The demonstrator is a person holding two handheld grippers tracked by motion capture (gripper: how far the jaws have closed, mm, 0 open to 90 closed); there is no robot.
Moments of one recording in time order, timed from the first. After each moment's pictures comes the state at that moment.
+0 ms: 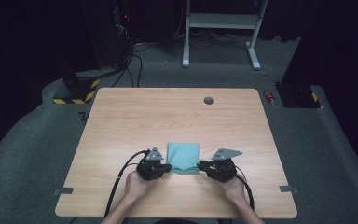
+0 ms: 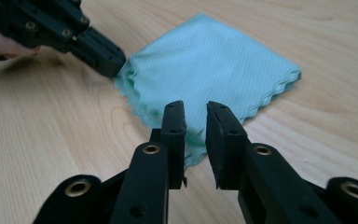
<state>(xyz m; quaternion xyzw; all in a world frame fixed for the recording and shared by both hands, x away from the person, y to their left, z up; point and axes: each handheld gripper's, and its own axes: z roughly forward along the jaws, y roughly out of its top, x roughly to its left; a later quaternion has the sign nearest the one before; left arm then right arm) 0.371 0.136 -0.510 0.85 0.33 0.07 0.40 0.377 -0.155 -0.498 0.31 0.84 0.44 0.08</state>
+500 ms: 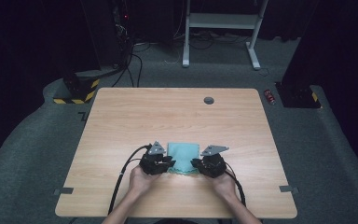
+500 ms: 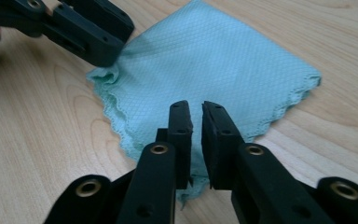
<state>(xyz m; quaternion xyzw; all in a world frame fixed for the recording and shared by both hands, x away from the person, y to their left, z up) 0.384 0.123 -0.505 0.85 0.34 0.09 0.40 0.390 -0.123 -0.507 0.32 0.86 0.39 0.09</state>
